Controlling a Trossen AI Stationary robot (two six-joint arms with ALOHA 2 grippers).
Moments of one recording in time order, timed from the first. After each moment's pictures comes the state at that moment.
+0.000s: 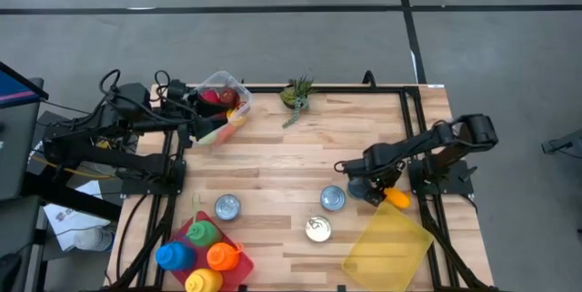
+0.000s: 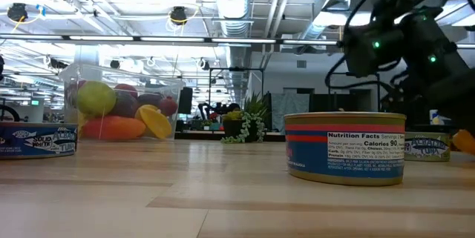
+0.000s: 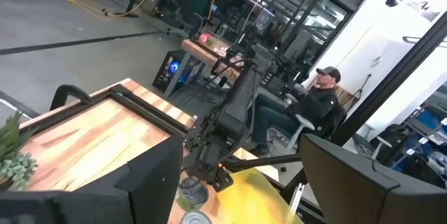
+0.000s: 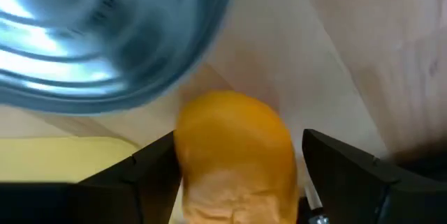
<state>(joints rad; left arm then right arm) 0.06 0.77 1.10 -0.37 -0.10 -0.53 0.08 1.57 0.72 -1.03 -0.24 0.71</state>
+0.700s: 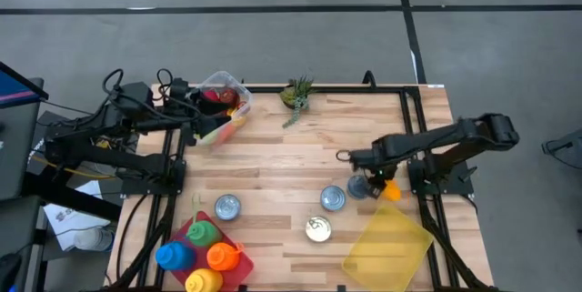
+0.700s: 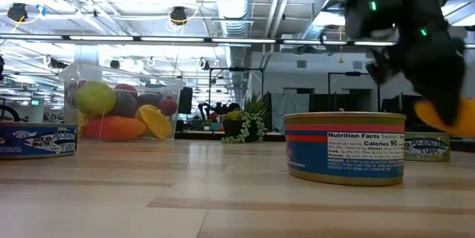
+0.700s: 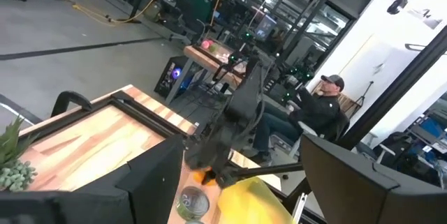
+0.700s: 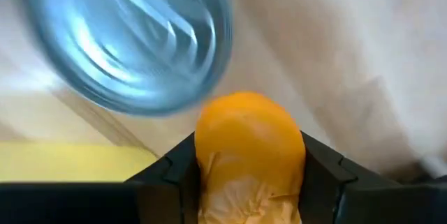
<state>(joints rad) 0.07 0.80 1.10 -0.32 -0.11 -0.53 0.03 1.36 0.76 -1.04 -0.12 0.65</state>
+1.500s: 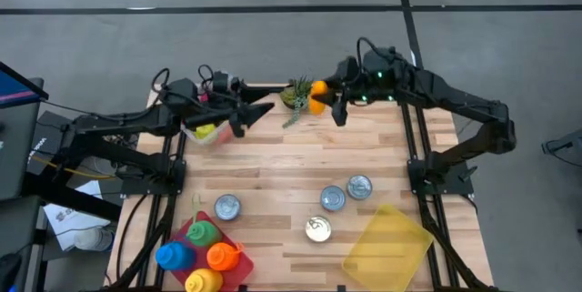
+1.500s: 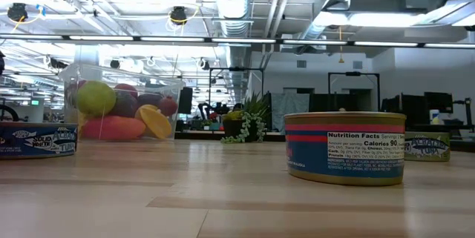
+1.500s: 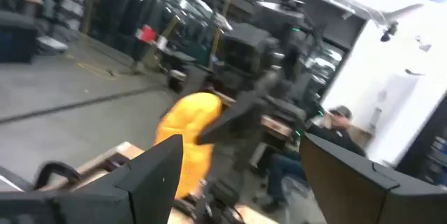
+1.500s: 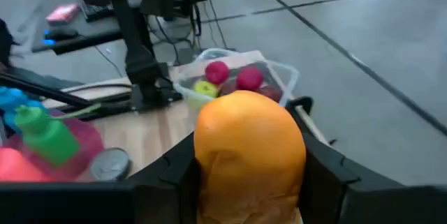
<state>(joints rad) 0.13 1.12 1.10 0.17 -0.11 -0.42 -0.25 1.38 1.60 -0.59 -0.01 0.04</state>
